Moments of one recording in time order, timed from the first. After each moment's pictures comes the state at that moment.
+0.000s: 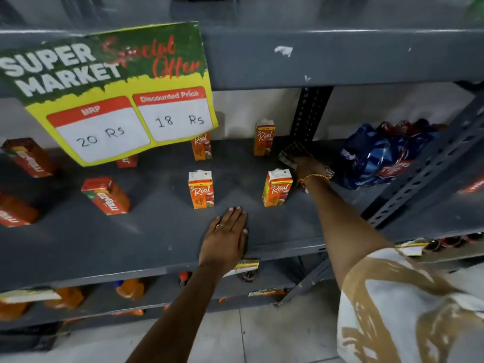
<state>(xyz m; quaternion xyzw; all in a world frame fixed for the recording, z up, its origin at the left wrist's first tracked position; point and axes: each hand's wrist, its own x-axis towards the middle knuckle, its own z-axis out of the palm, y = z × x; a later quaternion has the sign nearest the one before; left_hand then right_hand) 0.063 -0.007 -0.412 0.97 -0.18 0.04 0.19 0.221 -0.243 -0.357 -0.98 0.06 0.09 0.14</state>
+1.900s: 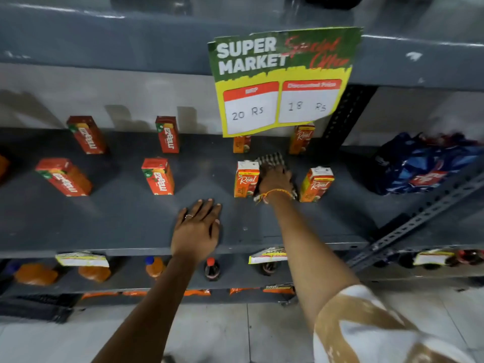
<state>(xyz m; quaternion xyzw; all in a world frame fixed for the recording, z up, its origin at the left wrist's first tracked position) 0.045 0.131 -0.410 0.99 -0.07 0.08 0.13 0.172 -0.054 -0.363 -0.98 0.11 0.09 0.15</state>
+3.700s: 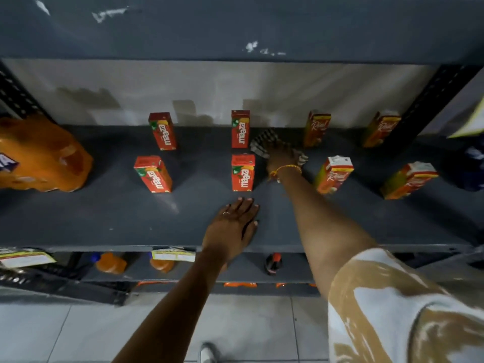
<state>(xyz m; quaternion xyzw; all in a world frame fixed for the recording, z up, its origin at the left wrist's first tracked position) 0.047 0.259 -0.421 0.96 -0.18 0.08 0.18 0.212 0.120 -0.359 -0.99 -0.02 0.08 0.10</state>
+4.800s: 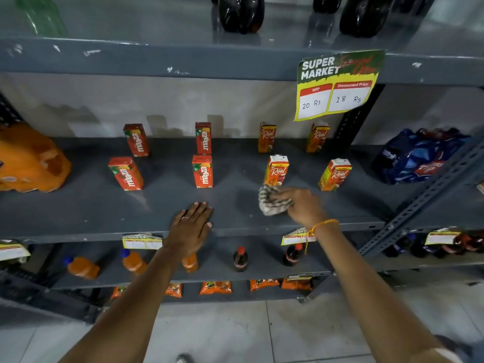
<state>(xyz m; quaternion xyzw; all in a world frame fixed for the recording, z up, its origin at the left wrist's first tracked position) 0.006 0.258 -0.414 0.98 -0.13 0.01 0.12 0.027 -0.033 -0.314 -0.97 -0.06 0.05 0.24</state>
